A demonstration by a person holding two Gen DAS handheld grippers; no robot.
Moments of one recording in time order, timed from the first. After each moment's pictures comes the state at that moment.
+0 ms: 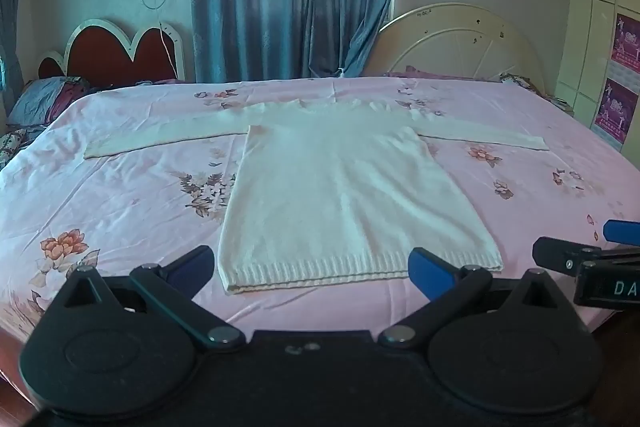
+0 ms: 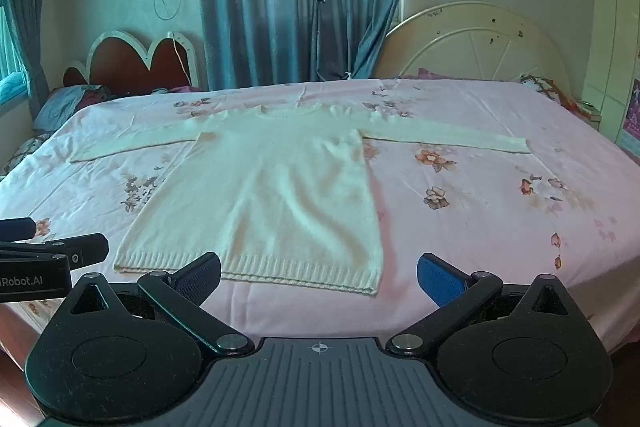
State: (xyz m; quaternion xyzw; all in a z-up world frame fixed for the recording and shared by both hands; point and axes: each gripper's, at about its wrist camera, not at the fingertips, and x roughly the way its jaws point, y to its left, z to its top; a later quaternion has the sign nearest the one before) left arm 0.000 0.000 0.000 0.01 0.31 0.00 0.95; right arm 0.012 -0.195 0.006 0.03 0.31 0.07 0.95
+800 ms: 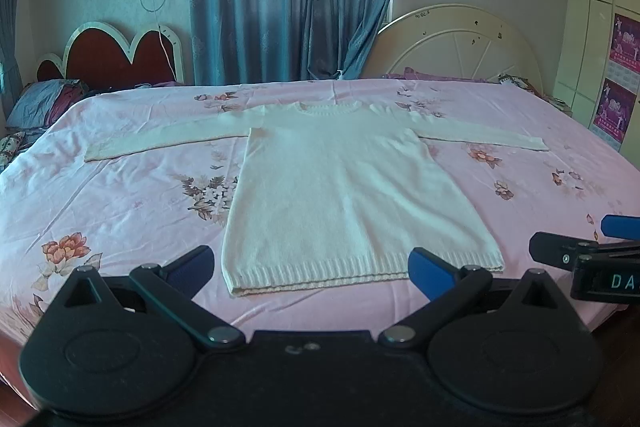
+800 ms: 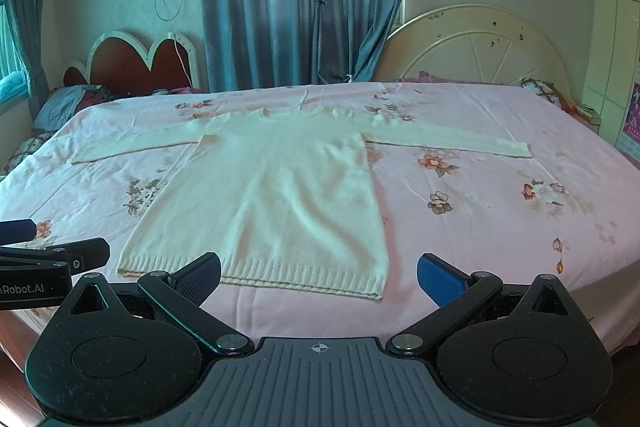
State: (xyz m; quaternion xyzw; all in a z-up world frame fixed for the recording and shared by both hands) left arm 0.002 0.002 0.002 0.01 0.30 0.00 0.95; right arm 0.015 -0.188 0.010 0.03 0.31 0.07 0.95
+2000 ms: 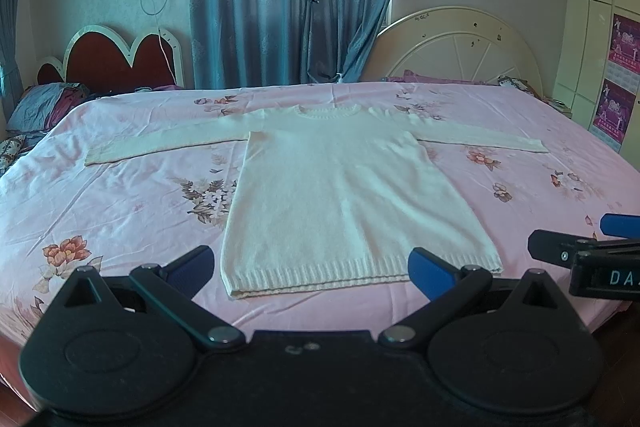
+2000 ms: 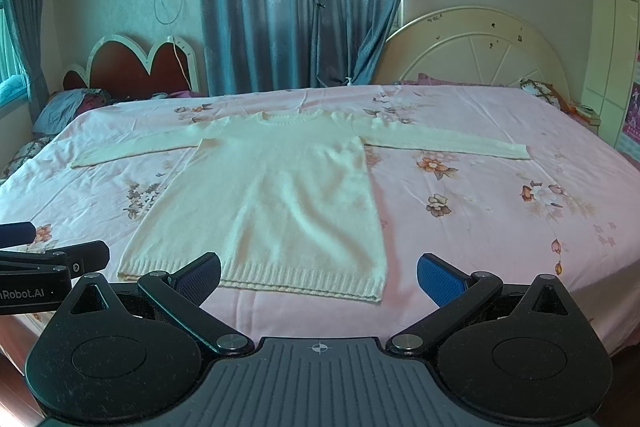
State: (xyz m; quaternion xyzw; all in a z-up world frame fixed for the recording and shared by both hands) left arm -0.004 0.003 0.006 0.01 0.30 0.00 0.95; right arm 0.013 -0.190 0.015 0.03 0.31 0.07 0.95
